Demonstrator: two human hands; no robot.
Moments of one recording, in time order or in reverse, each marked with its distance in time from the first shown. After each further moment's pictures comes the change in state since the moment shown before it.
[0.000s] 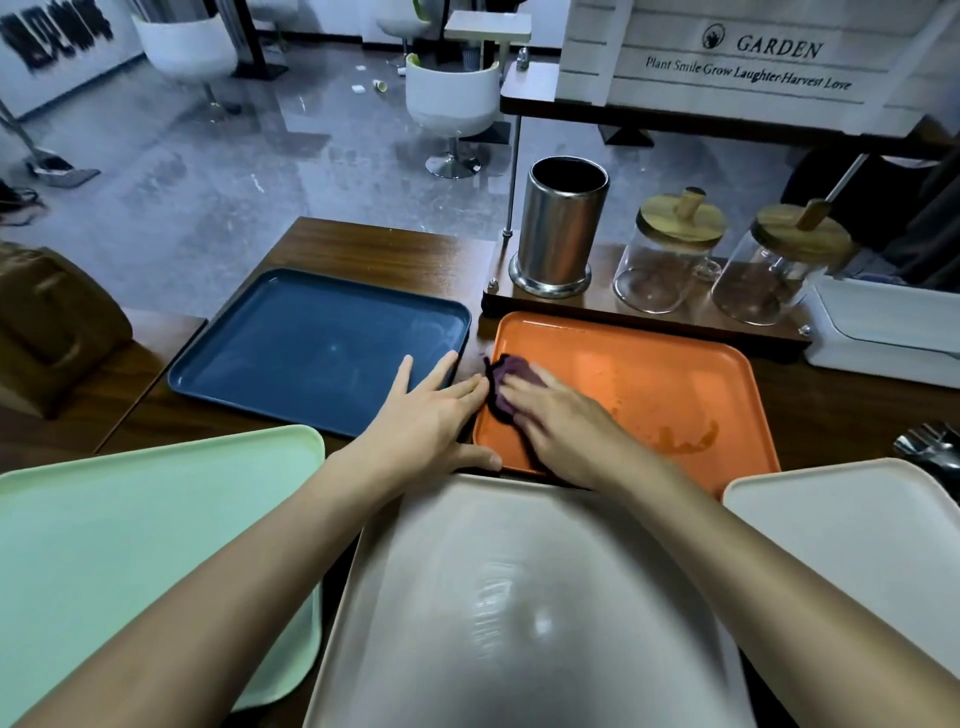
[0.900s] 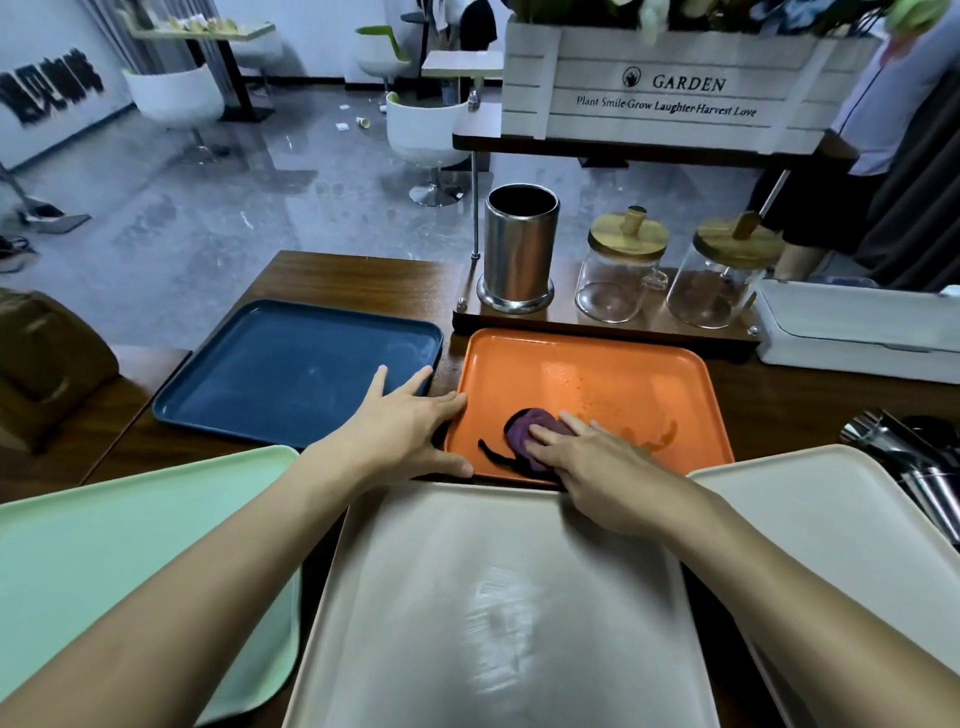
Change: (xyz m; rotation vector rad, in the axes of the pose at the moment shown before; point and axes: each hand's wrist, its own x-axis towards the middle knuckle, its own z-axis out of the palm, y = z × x) left_hand 0.003 0.006 -0.021 0.017 -0.103 -0.007; right_hand -0.071 0.010 -0.029 -0.138 -0.252 0.143
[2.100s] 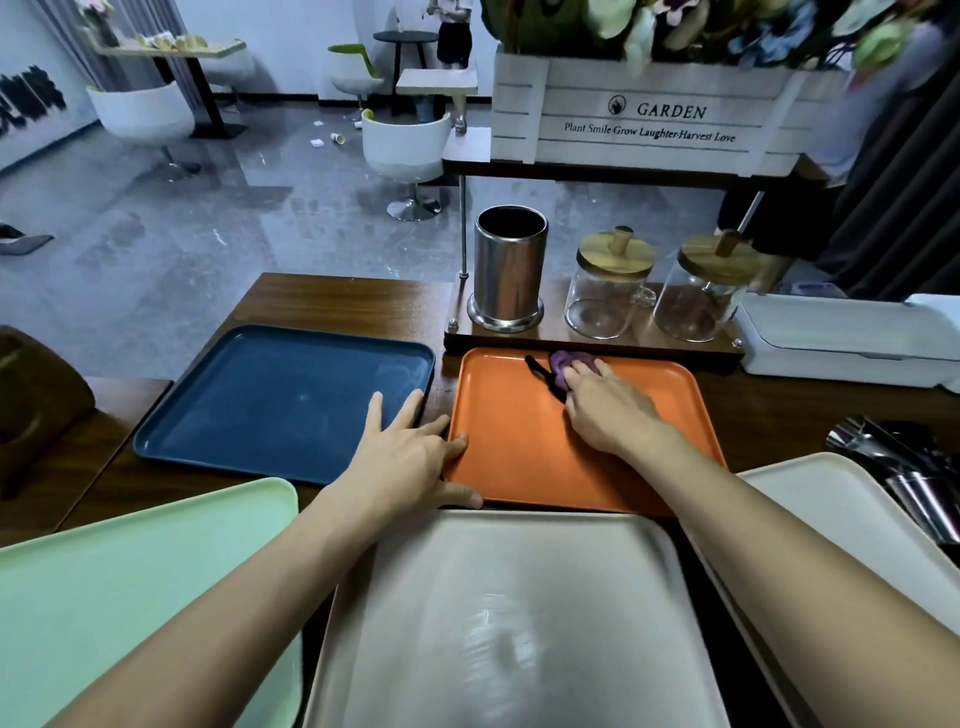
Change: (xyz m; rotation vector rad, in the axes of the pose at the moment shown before) left_hand -0.005 0.016 -0.001 0.148 -0.050 -0.060; right_hand 0.065 0.040 -0.034 -0.037 0.226 0.391
